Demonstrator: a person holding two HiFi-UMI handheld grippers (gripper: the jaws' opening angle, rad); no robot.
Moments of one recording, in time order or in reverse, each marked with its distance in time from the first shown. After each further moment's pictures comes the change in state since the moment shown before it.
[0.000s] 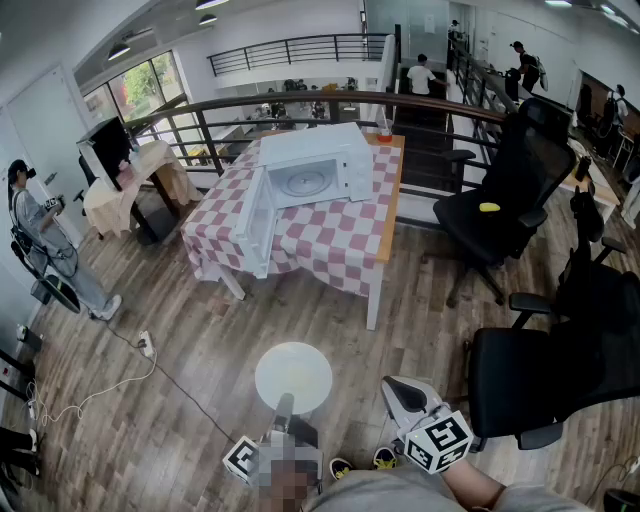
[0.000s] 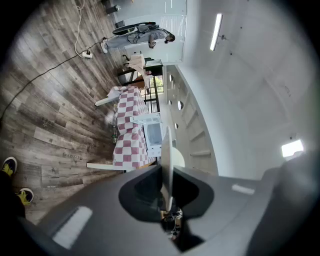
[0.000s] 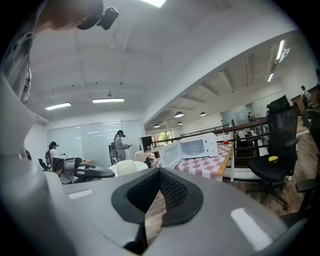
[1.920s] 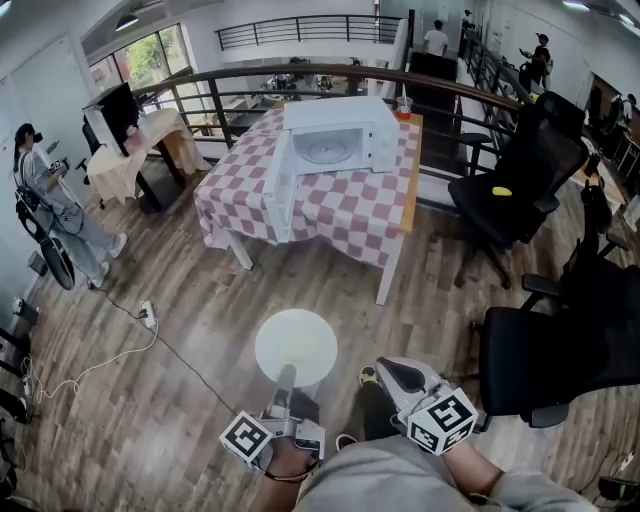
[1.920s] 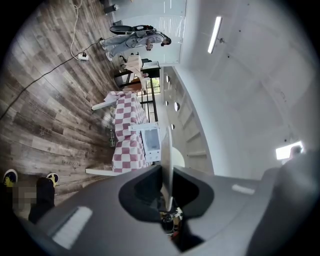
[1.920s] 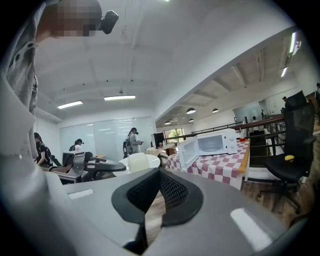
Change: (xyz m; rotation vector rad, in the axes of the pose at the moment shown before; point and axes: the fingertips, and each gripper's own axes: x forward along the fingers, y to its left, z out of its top) left arm -0.037 0.007 0.068 0.005 0.000 -0.031; right arm 0.040 0.097 -0.018 -0.038 0.030 0.120
